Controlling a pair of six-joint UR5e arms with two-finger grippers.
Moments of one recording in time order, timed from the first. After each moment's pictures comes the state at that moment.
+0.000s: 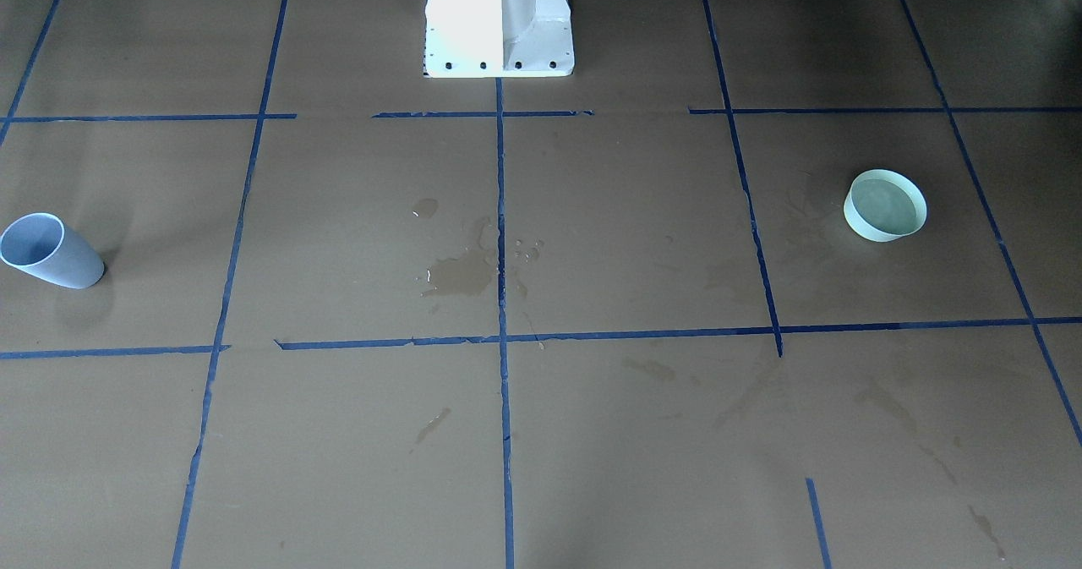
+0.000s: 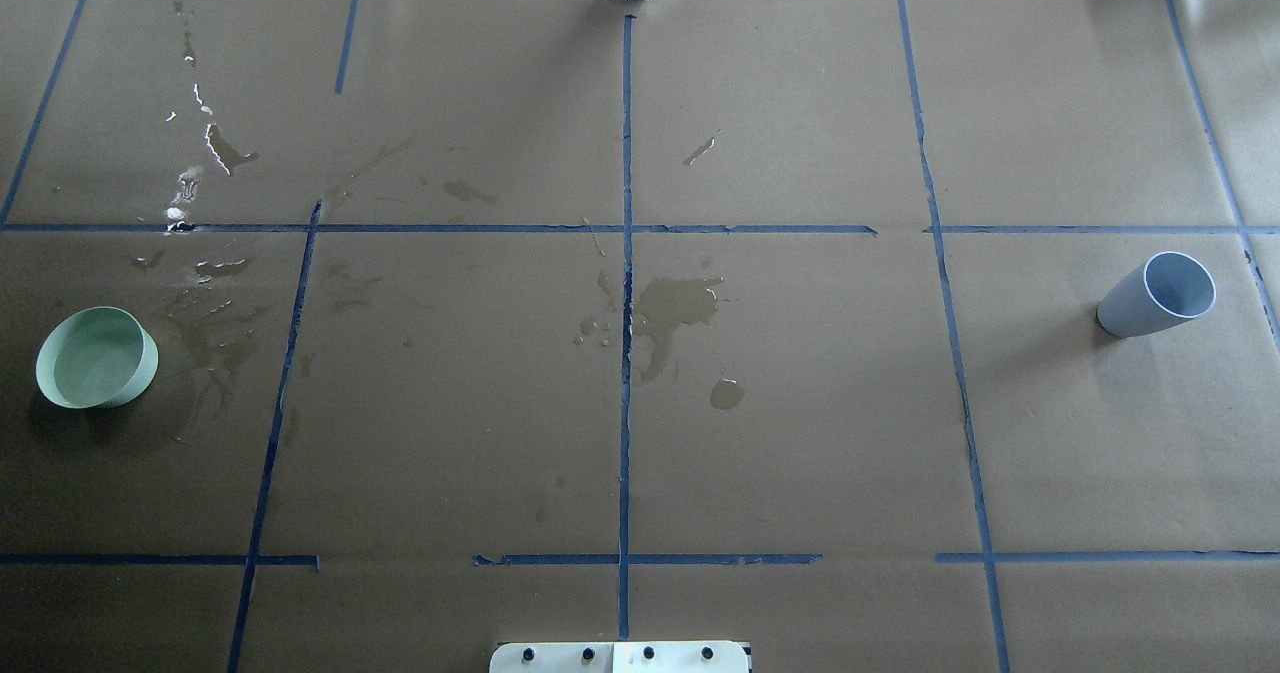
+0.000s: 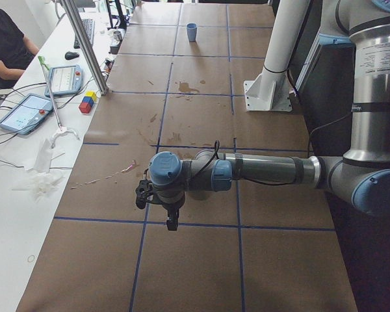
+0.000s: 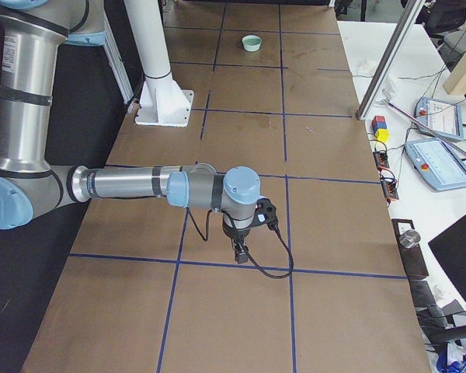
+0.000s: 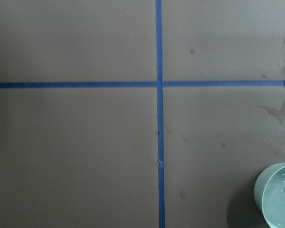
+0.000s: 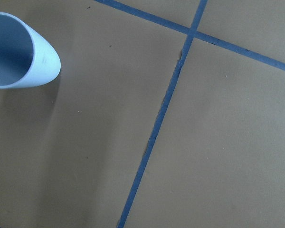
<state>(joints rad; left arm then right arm) -1.59 -1.48 -1.70 -1.50 -2.40 0.04 1.55 -1.77 1.85 -1.69 2.32 -0.35</state>
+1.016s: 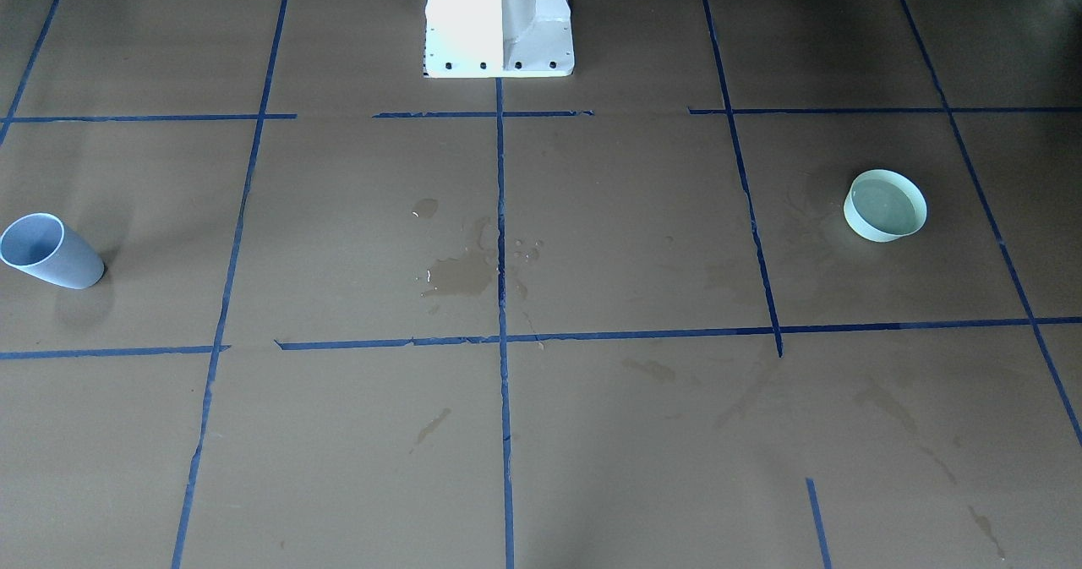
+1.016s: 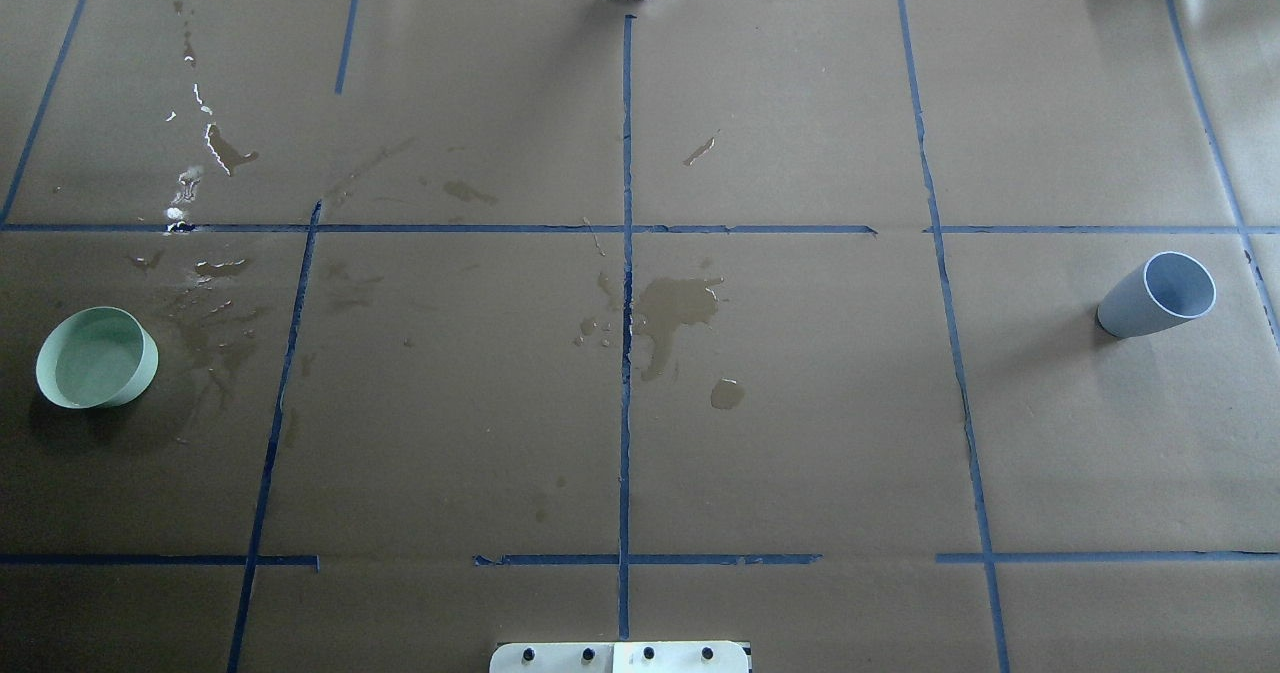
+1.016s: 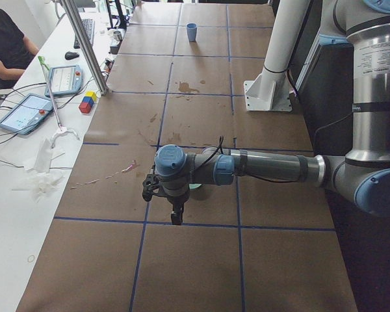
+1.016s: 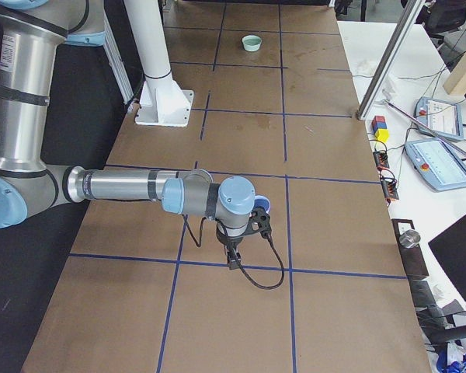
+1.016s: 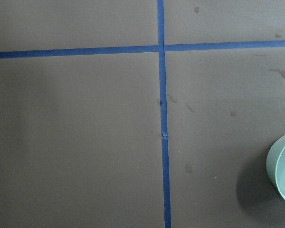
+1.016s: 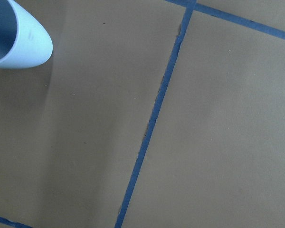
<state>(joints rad) -1.53 -1.44 -1.76 -1.51 -2.36 0.04 1.55 -1.80 1.83 -1.69 2.33 -0.35</state>
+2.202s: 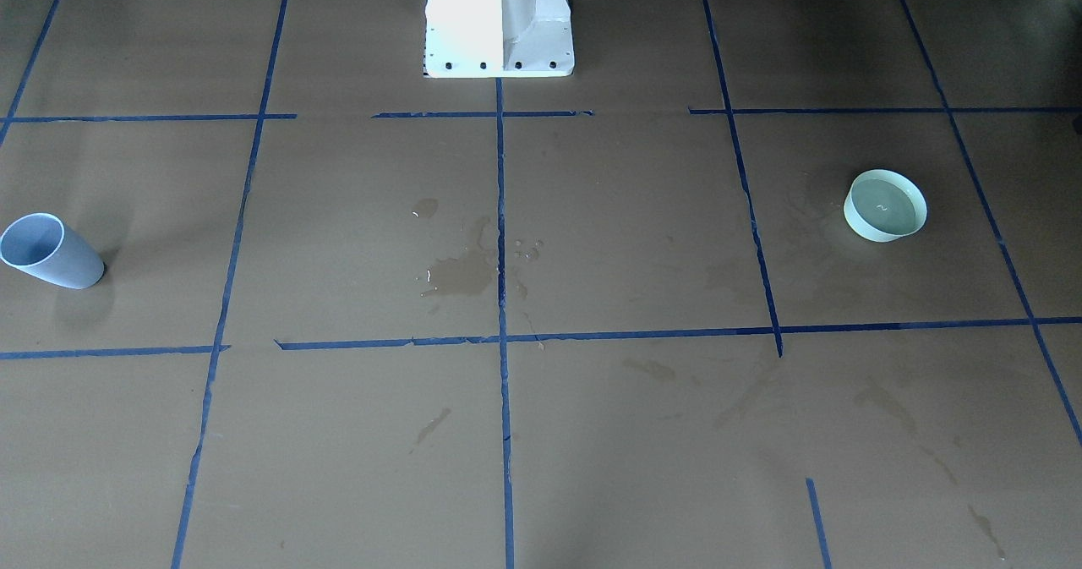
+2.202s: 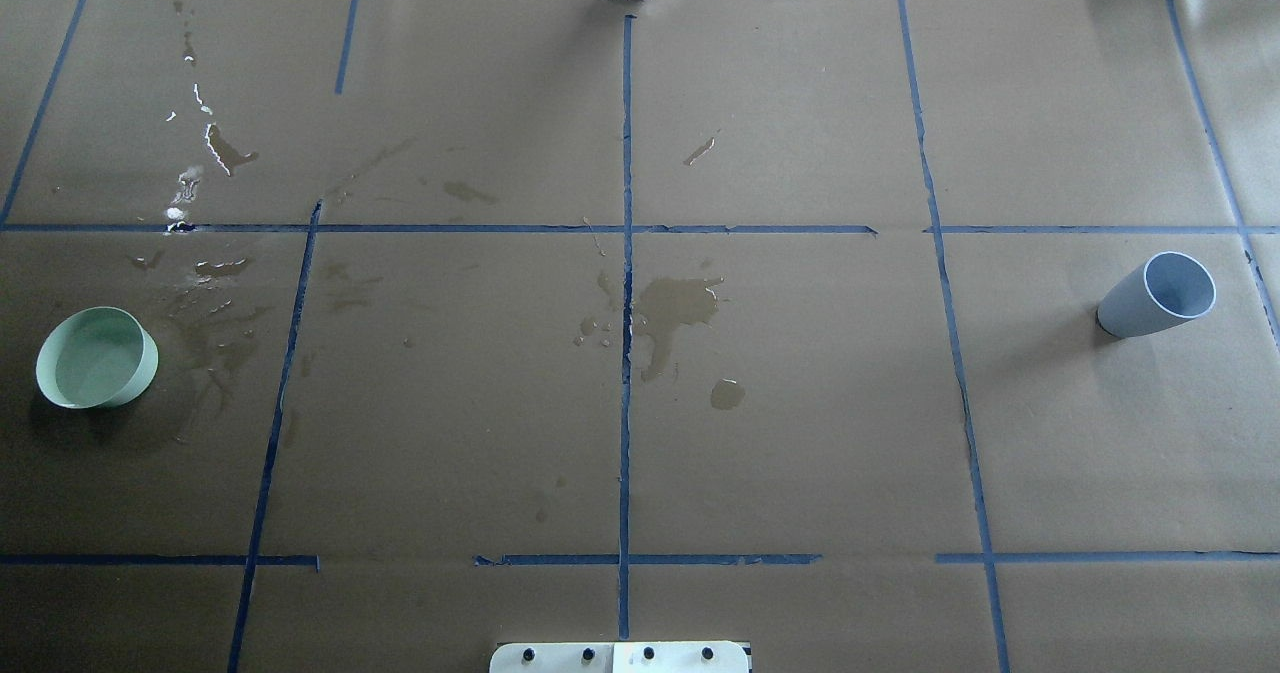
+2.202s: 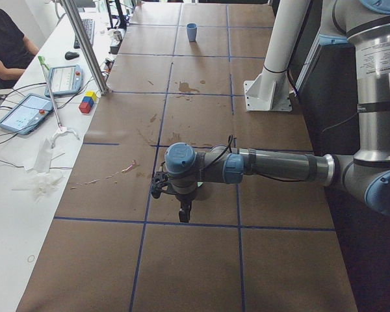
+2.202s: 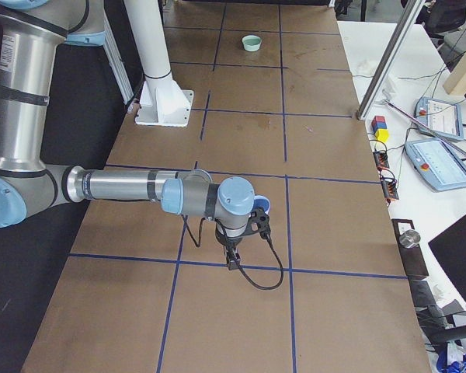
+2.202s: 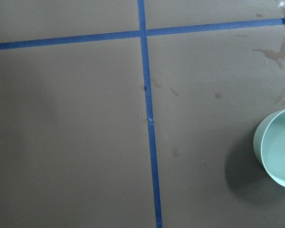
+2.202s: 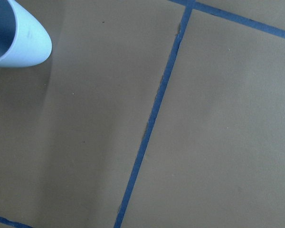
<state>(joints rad) -1.51 -1.40 -1.81 -1.52 -2.36 0.04 1.55 -1.80 1.83 -1.69 2.33 -0.35</state>
